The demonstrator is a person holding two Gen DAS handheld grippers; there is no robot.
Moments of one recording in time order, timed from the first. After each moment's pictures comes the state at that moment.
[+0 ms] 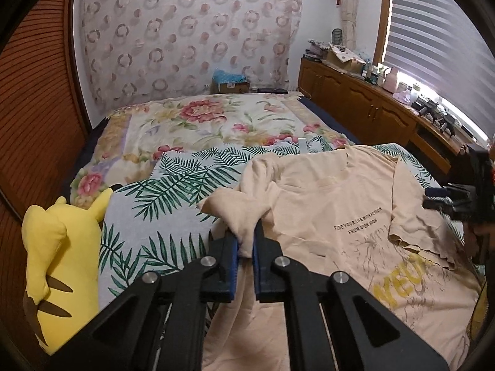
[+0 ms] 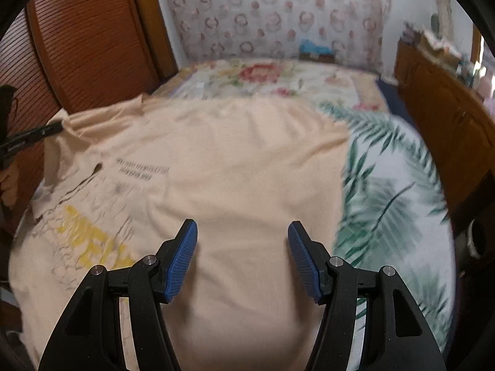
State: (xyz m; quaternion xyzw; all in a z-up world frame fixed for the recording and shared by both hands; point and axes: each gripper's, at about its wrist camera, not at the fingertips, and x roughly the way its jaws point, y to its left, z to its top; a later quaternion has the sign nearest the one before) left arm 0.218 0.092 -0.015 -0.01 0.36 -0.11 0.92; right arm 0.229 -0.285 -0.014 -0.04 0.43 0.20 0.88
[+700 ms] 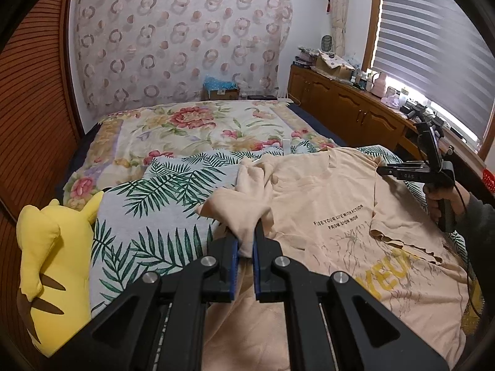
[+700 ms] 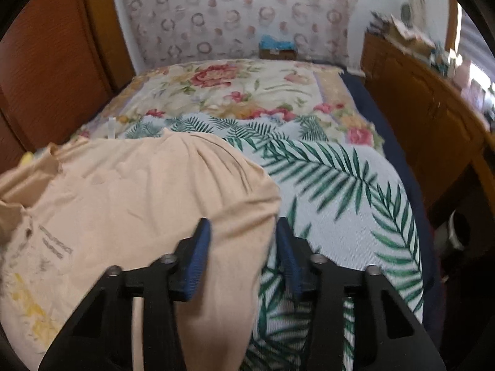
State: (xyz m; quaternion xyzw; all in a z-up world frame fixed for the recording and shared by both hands) left arm 0.198 0.083 -0.010 -0.01 0.35 -0.13 0.93; right arm 0.331 -0.302 -0.025 -0.05 0.43 0.12 0.89
